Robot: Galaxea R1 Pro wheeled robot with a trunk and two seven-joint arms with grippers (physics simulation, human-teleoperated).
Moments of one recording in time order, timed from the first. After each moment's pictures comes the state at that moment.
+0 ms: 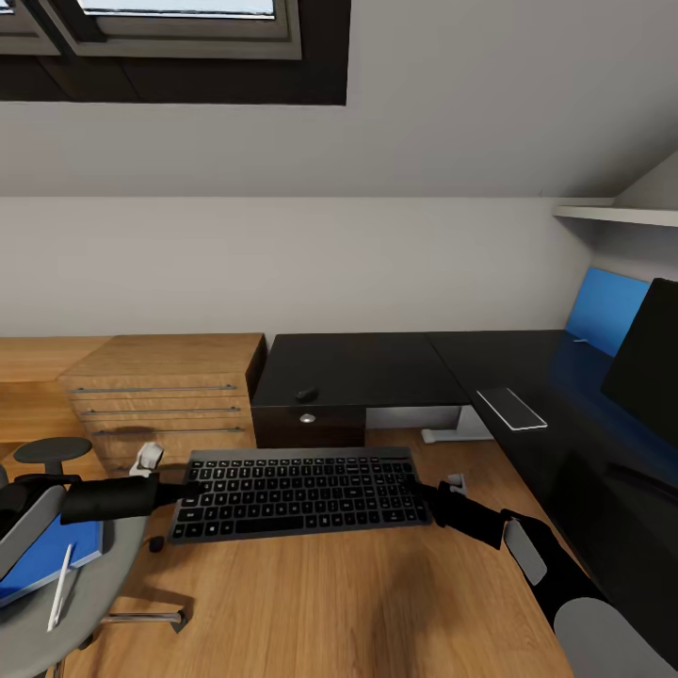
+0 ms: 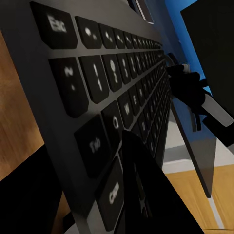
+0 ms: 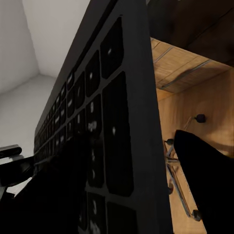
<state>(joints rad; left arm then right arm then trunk) -0.53 0.62 -0.20 -1.15 0.79 1.00 -0.96 -0.62 -0.12 -0.13 -0.60 -0.54 0.73 0.98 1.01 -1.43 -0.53</state>
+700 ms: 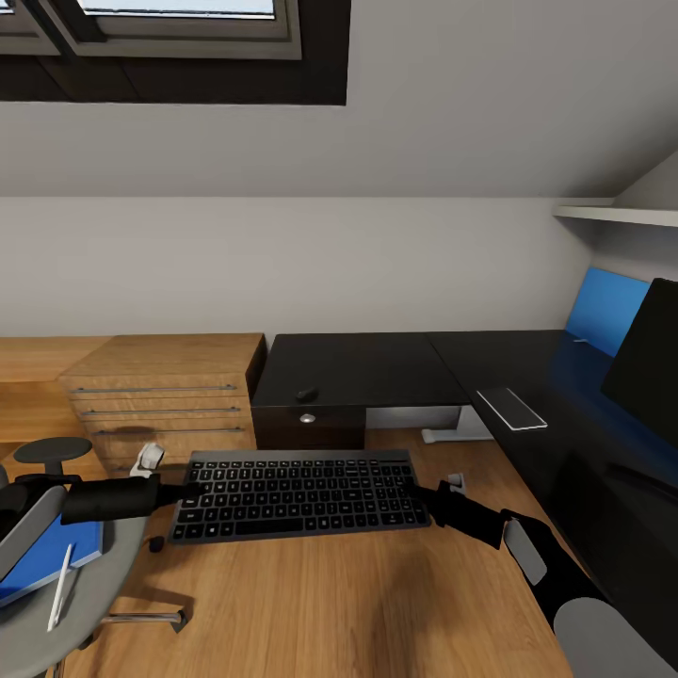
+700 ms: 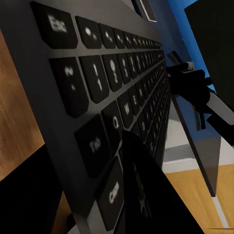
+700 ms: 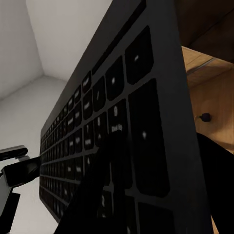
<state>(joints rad) -0.53 0.61 -0.20 -1.15 0.77 0.99 -0.96 -0.62 -0.12 -0.13 -0.61 -0.55 0.74 0.99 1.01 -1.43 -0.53</state>
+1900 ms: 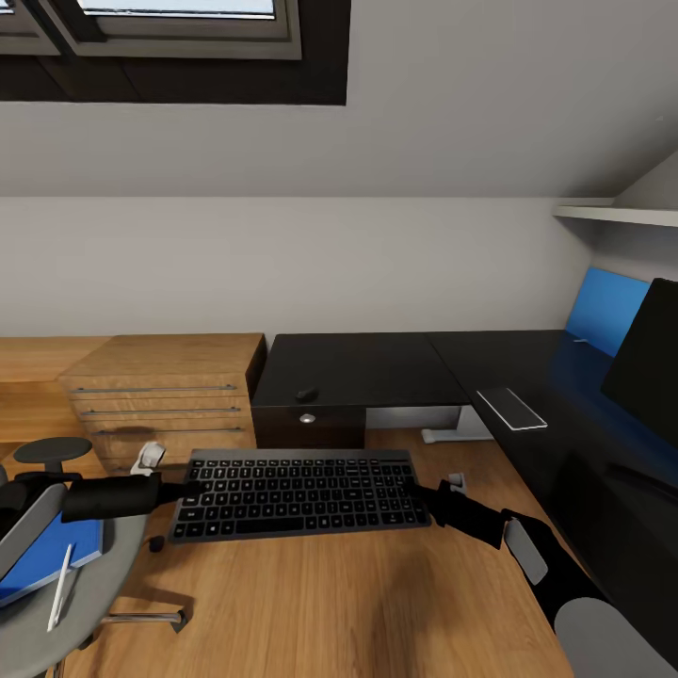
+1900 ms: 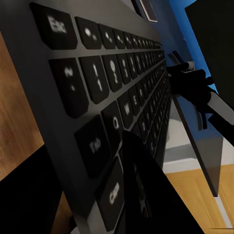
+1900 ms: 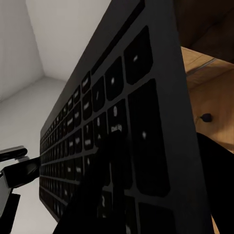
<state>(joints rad) -0.53 0.61 -0.20 -1.17 0.77 1.00 -0.95 -0.62 -0.12 -0.13 -0.61 -0.56 0.74 0.98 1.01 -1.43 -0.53</state>
